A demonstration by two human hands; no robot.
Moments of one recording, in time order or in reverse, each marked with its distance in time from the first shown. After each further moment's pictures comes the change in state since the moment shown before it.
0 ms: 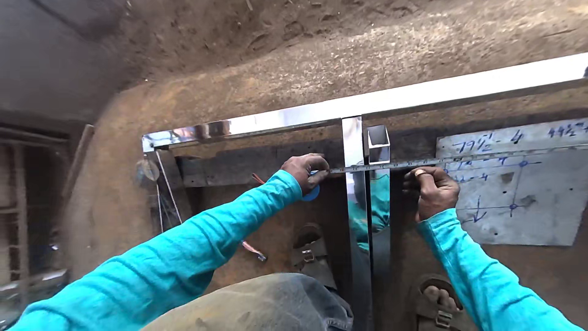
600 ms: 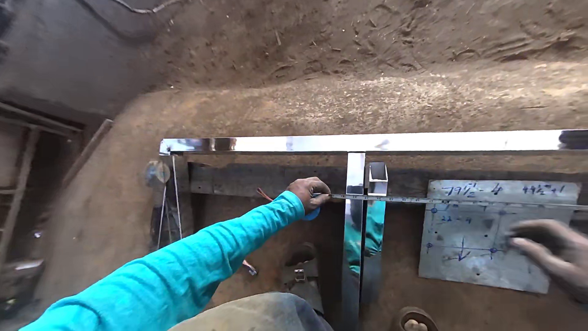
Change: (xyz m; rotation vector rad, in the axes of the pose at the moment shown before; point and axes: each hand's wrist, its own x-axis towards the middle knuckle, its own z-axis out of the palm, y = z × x) left_hand 0.001 -0.008 0.005 -0.087 0.065 -0.018; right_hand 0.068 -0.060 -0.222 -0.789 -0.554 -0.413
